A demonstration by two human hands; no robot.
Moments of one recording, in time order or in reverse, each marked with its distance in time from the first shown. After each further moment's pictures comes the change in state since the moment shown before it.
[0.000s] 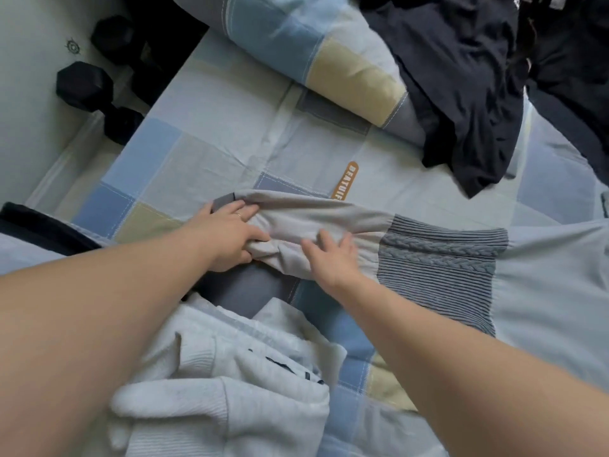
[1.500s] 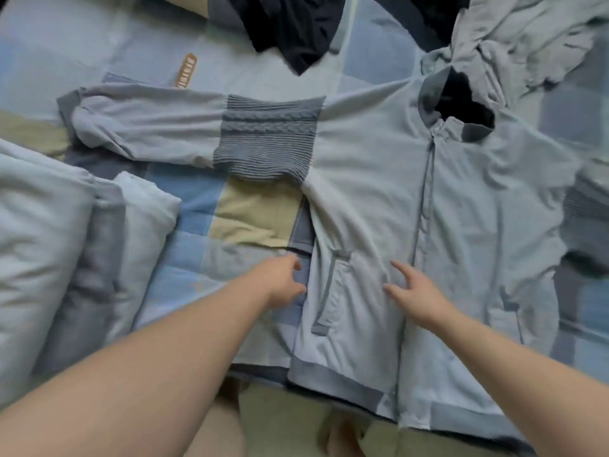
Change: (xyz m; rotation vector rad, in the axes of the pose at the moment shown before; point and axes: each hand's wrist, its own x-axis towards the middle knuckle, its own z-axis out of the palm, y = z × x) left_hand -0.113 0.440 0.111 -0.548 -0.180 0.020; right_hand -0.217 0.469 -0.142 -0.075 0.081 0.128
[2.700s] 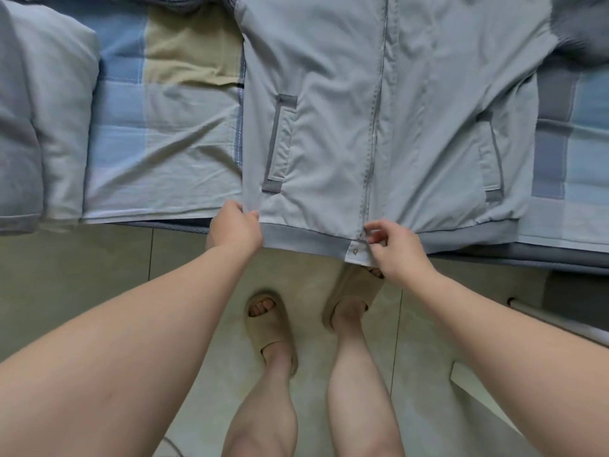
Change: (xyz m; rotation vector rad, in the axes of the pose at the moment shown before) left_hand -0.048 -0.061 0.210 -0.326 0.519 -0.356; right_hand -0.119 0.135 0.182 0.241 0.173 -0.005
